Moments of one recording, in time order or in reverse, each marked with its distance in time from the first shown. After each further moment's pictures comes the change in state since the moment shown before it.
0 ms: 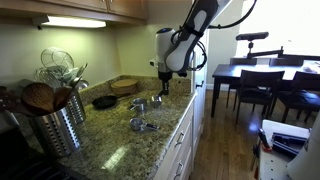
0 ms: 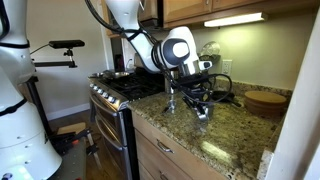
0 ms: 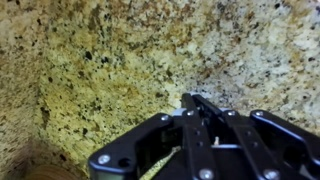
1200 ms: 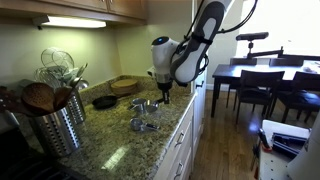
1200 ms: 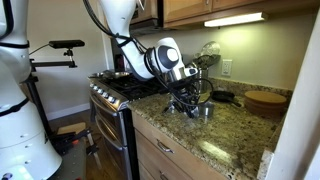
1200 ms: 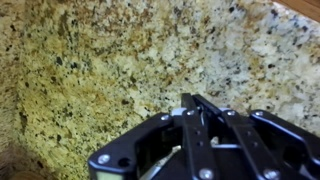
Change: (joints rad) arm 0.109 0.000 -0.042 -0.077 -0.256 0.006 0.312
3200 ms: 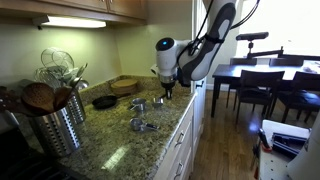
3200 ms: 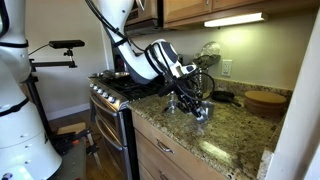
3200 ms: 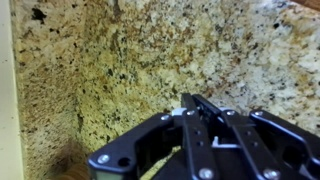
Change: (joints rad) arm 0.003 -0.028 -0.043 -0.008 -0.433 -0.005 0.417
